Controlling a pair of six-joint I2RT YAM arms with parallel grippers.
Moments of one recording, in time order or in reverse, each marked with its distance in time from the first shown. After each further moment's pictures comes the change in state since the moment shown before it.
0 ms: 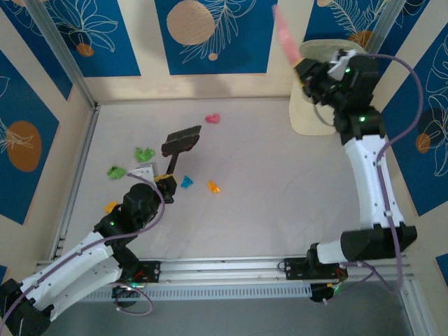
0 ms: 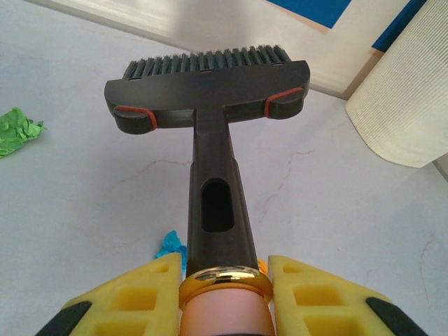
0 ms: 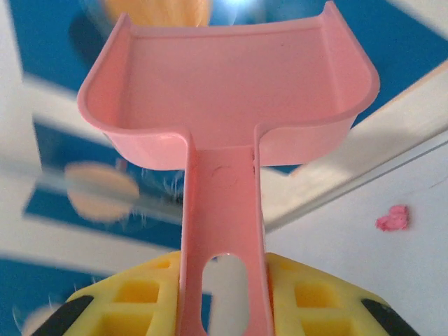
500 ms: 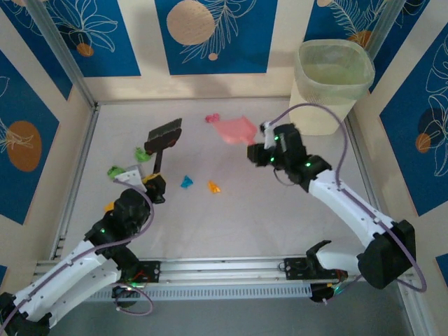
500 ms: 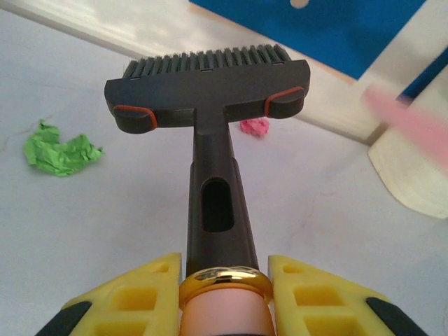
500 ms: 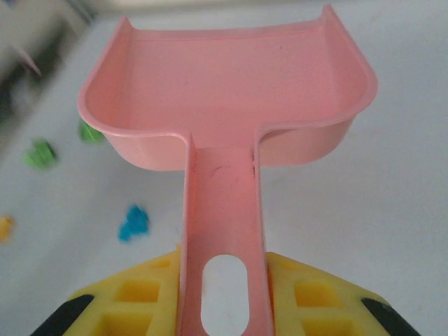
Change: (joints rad) left arm 0.000 -0.142 -0.002 -0.088 -0.150 -0.035; right arm 0.411 -0.132 -0.669 0.046 0.345 -0.658
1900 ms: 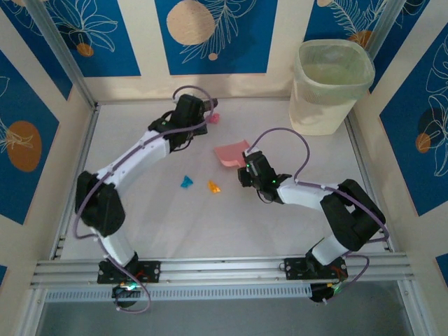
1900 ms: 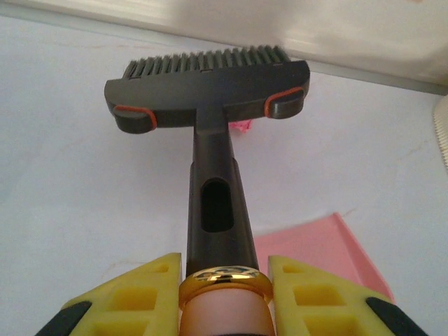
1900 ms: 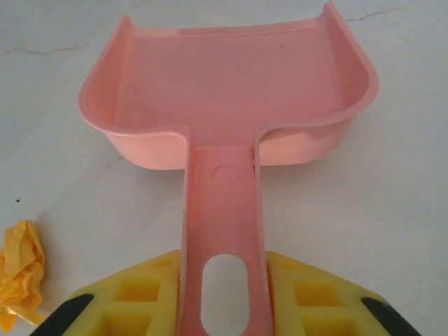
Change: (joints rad) left arm 0.165 1.279 1.209 -0.361 0.239 0.076; right arm 0.126 0.322 -0.259 0.452 0.284 0.025
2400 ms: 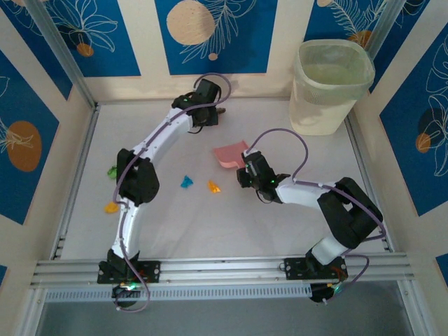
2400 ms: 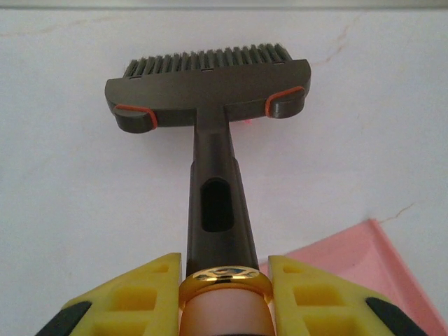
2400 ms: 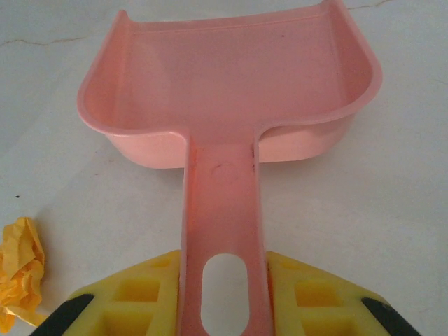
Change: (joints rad) left arm 0.021 0.436 0.545 -0.318 0.051 0.110; right arm 0.000 0.031 0.007 0.011 -0.020 0.006
